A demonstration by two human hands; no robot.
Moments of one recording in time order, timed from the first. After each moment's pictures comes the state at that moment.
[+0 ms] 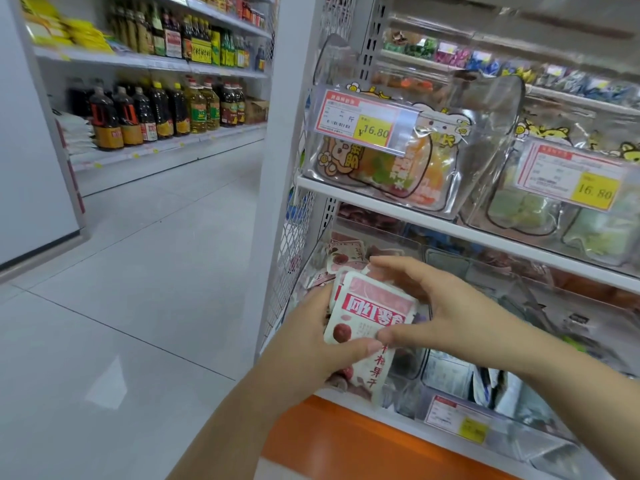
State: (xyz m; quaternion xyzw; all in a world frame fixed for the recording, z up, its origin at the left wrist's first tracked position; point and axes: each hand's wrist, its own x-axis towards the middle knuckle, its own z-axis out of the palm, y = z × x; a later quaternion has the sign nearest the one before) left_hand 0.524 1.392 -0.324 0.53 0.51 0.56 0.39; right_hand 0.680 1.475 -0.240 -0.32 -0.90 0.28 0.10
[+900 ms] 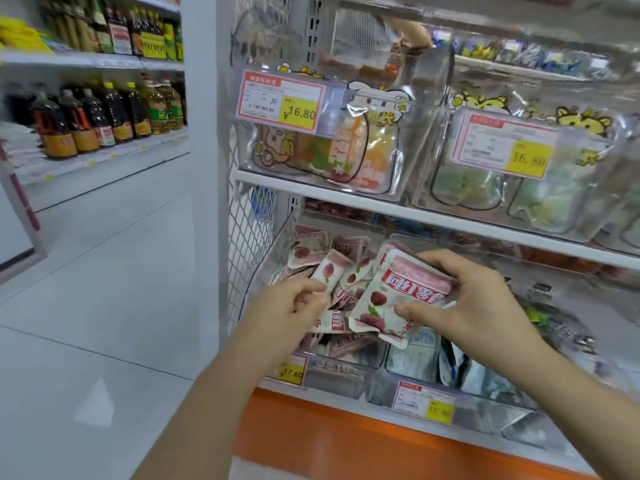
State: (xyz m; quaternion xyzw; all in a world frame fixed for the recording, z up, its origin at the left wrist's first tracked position) left_hand 0.531 1.441 -0.332 0.59 0.65 0.43 0.23; right_hand 0.742 1.490 -0.260 -0.41 -0.83 0.22 0.31
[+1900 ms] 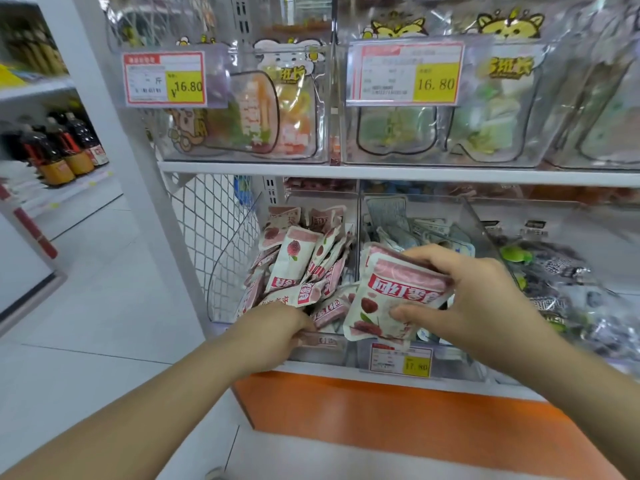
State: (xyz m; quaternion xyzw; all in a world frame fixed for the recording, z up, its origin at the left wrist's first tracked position) left_hand 0.554 1.465 -0.364 0.76 0.63 -0.01 0.12; right_hand 0.800 1.481 -0.284 -0.41 -0.85 0.18 0.26
